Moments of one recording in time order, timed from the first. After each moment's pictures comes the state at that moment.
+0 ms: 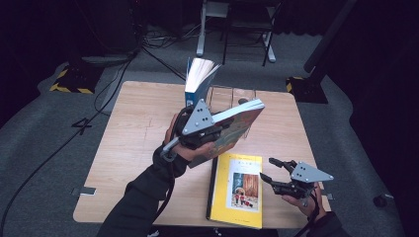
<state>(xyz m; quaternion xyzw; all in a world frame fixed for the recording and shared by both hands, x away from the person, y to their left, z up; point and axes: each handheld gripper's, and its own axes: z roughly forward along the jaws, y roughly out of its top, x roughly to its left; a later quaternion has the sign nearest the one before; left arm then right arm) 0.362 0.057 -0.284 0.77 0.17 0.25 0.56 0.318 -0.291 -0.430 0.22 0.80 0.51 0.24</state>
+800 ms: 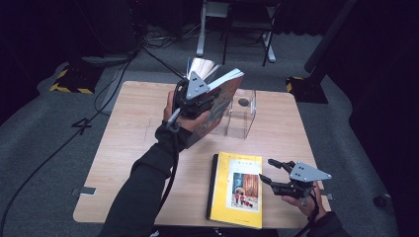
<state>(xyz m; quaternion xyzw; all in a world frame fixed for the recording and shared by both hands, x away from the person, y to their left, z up) 0.431 0.057 -0.279 0.75 0.28 0.30 0.52 0.321 -0.291 -0.435 0.22 0.81 0.50 0.23</state>
